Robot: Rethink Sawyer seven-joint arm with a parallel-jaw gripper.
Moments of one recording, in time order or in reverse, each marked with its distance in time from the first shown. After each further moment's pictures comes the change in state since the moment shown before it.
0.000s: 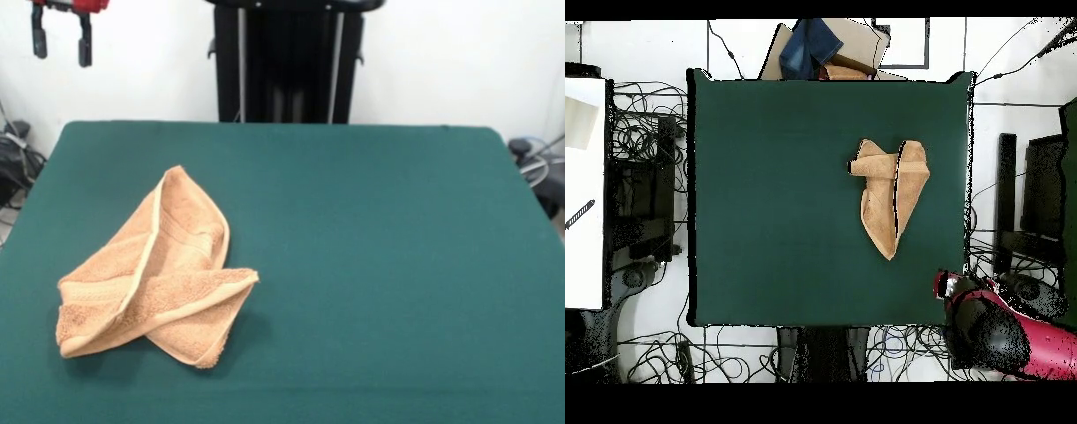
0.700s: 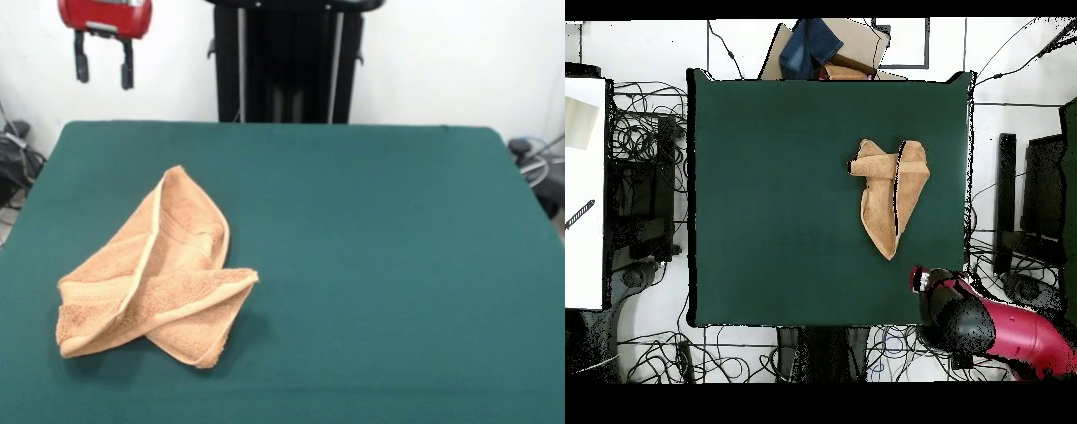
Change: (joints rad) arm 0.185 0.096 -0.137 -0.030 0.001 -0.051 0.001
